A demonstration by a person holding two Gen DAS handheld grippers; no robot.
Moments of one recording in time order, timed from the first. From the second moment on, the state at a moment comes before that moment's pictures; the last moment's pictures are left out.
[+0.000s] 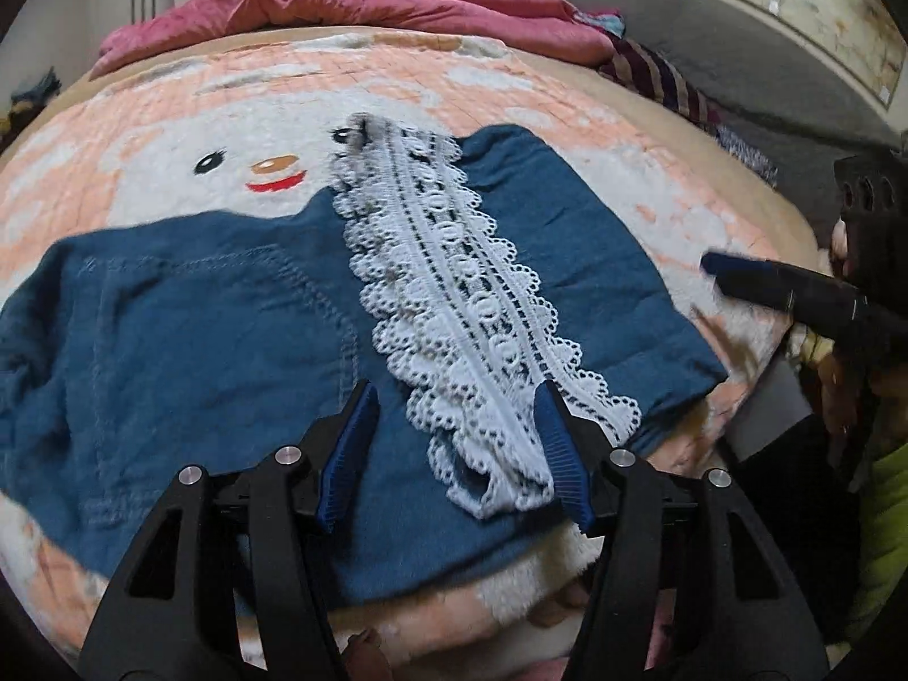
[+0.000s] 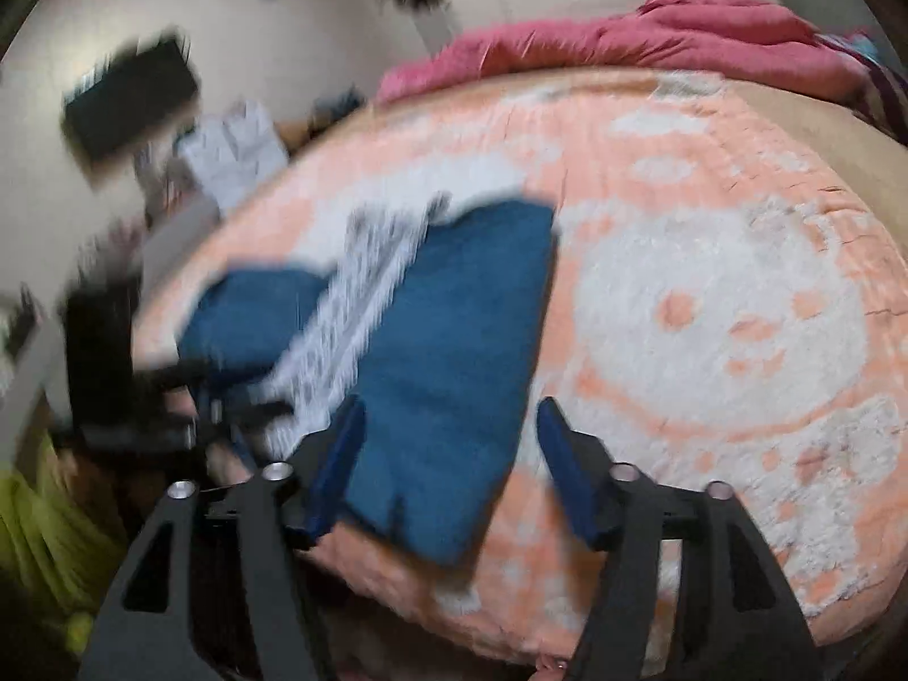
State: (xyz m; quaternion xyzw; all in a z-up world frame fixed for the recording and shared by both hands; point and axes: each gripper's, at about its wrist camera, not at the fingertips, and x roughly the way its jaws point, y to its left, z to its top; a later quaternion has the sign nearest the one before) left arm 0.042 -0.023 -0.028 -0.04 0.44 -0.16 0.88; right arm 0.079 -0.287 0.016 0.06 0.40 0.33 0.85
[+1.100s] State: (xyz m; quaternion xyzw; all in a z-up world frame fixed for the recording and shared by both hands) left arm 0.018 -0.045 -0.034 -0.03 0.44 -0.19 0.88; right arm 0.212 -0.100 -0.012 -0.08 0.48 0.31 0.82
